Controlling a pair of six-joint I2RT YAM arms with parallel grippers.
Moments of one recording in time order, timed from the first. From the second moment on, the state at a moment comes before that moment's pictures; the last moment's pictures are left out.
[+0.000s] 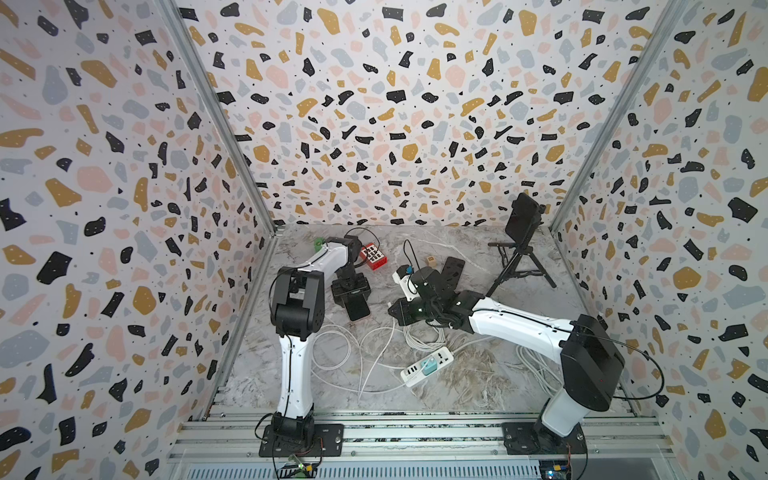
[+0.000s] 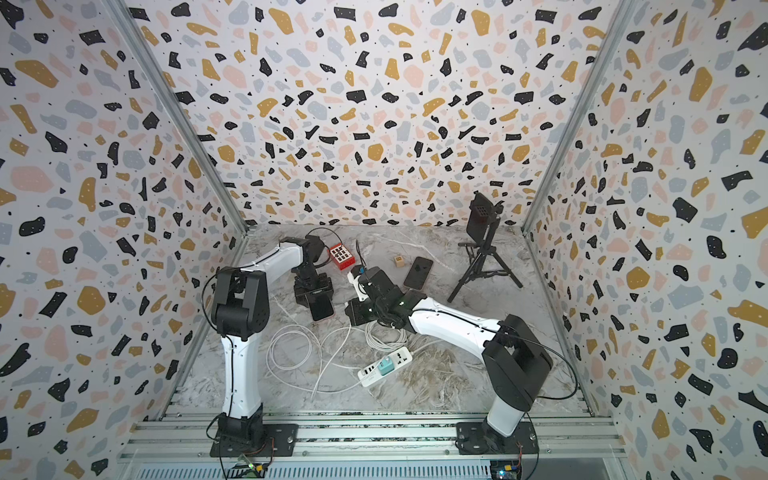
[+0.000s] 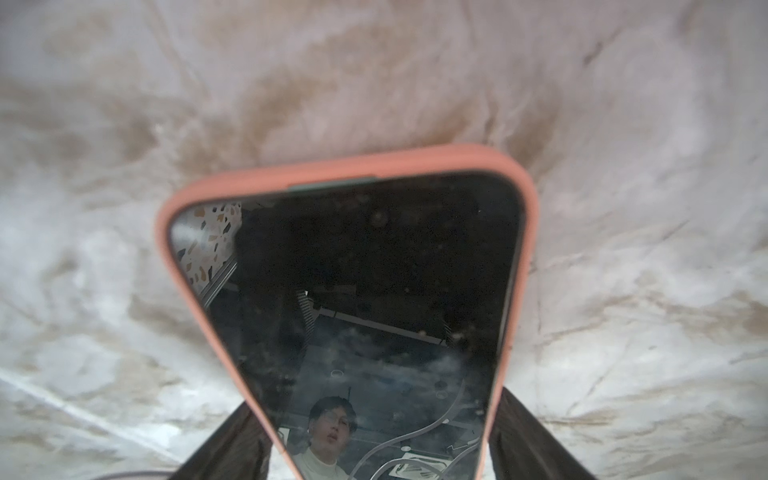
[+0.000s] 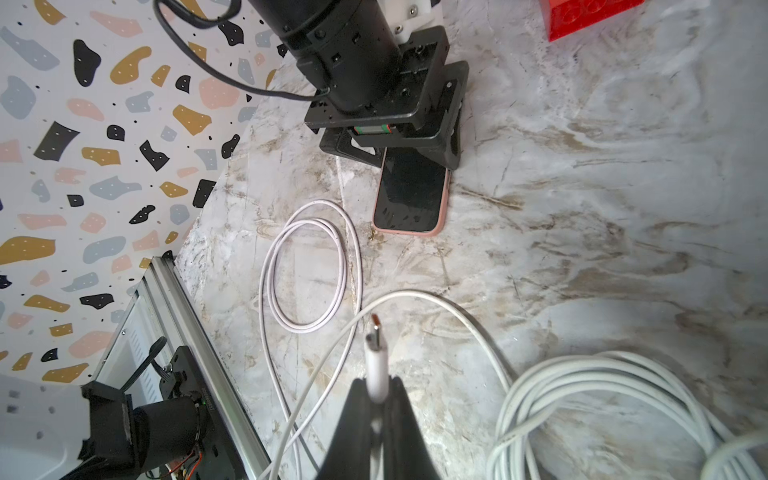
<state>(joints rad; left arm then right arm) -0.20 2.22 1.75 -1.14 0.13 -0.50 0.90 1.67 1.22 -0.23 -0.25 0.51</state>
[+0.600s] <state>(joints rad) -0.12 1.97 1.64 -1.17 0.49 -0.50 0.90 1.83 1.20 -0.12 -0.52 0.51</state>
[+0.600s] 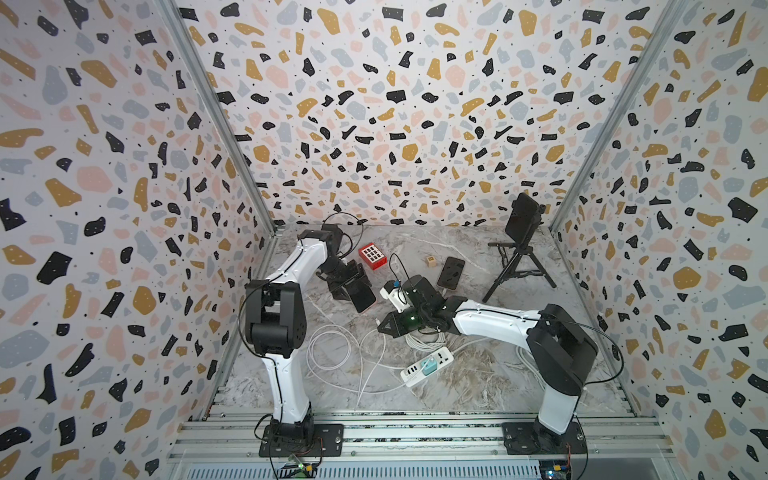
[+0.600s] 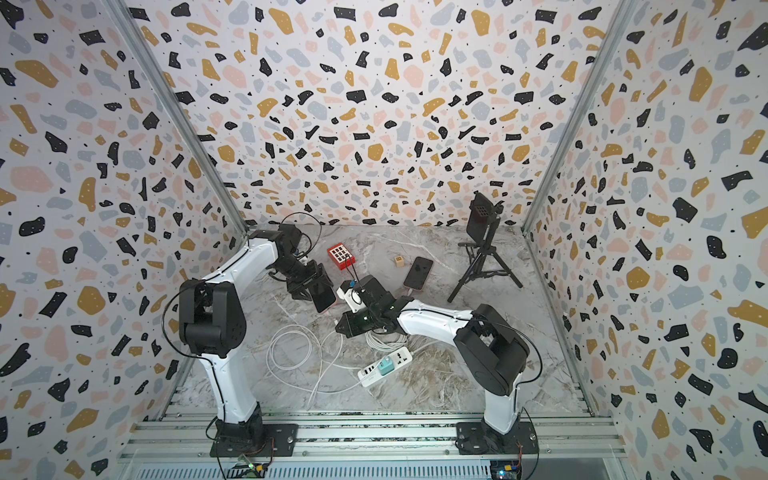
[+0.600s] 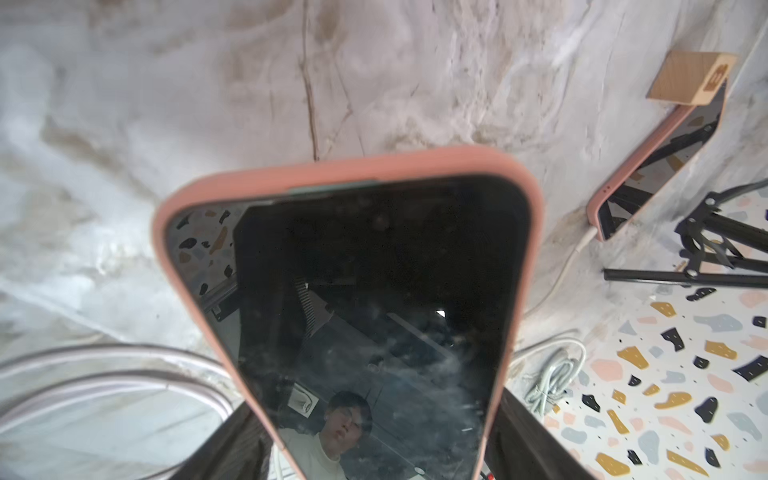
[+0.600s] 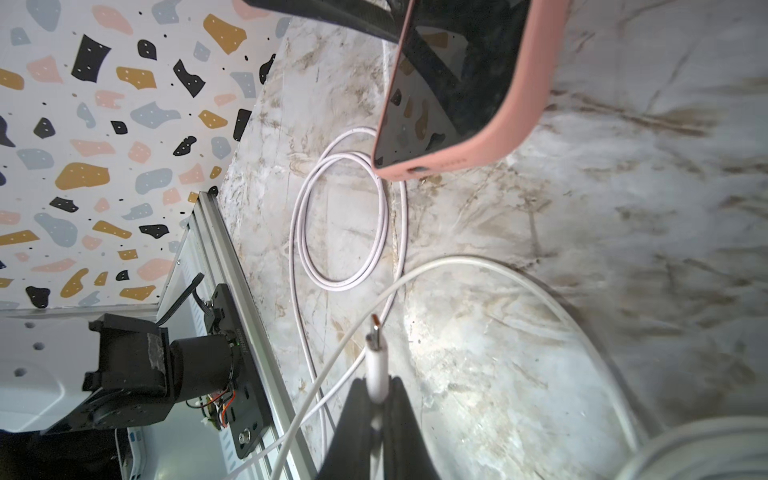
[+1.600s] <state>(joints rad) -0.11 1.87 1.51 -1.10 0.60 -0.51 0.87 1.87 1.21 -0.02 -0.57 0.61</state>
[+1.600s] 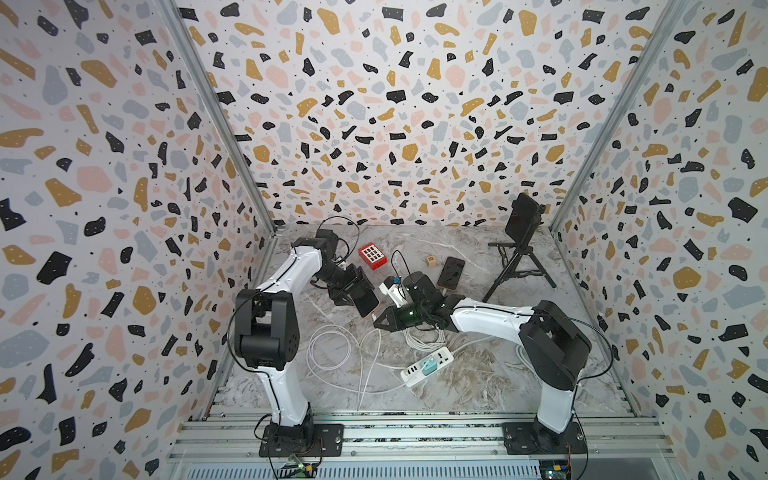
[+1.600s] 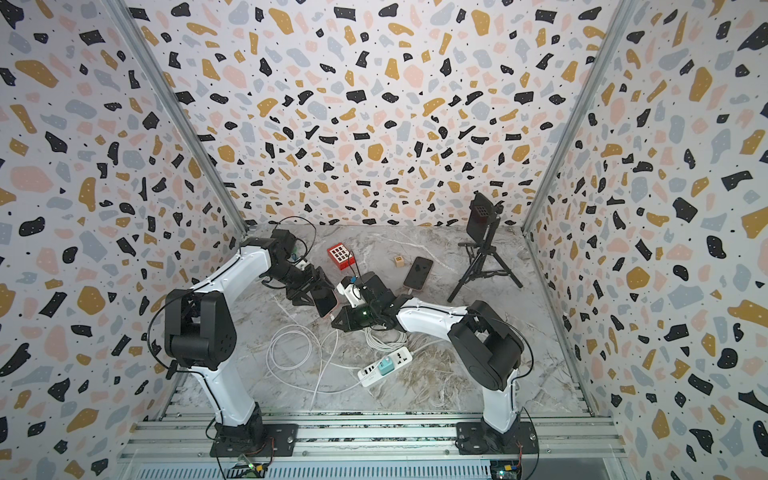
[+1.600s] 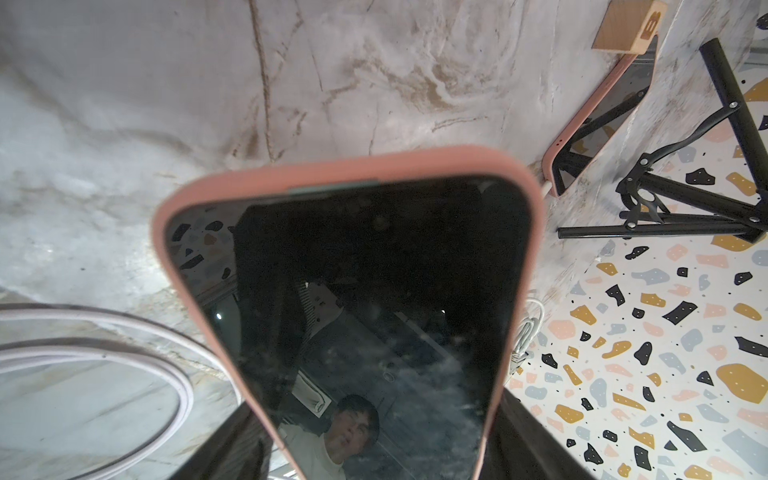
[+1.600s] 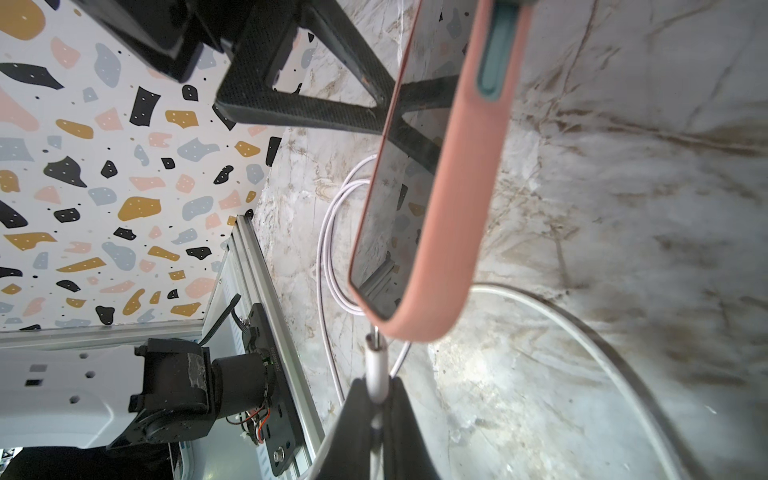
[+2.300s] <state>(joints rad) -0.11 1.87 1.50 -1.08 0.60 -0.52 0.86 1.87 1.22 -0.04 -0.53 0.62</state>
